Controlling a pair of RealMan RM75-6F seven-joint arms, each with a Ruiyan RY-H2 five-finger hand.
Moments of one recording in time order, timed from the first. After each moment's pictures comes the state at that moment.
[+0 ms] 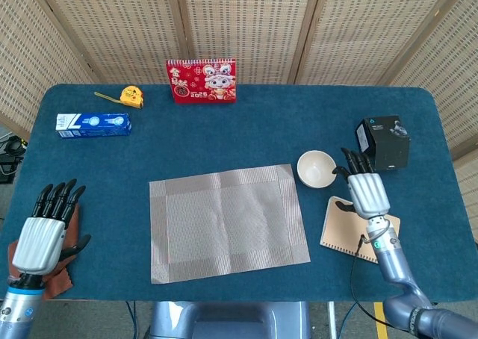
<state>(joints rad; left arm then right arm) -0.19 -1.21 0.06 -1.77 1.57 1.61 0.31 0.46 -1.47 0.23 -1.35 -1.33 1.15 -0.17</state>
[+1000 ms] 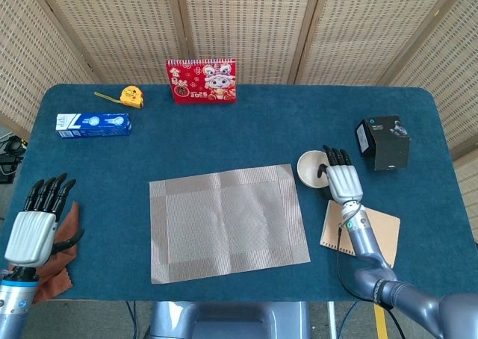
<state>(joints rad) -0.17 -1.19 -0.01 -1.75 1.52 1.54 0.24 0.61 -1.71 0.24 -0.97 -1.22 0.97 -0.13</state>
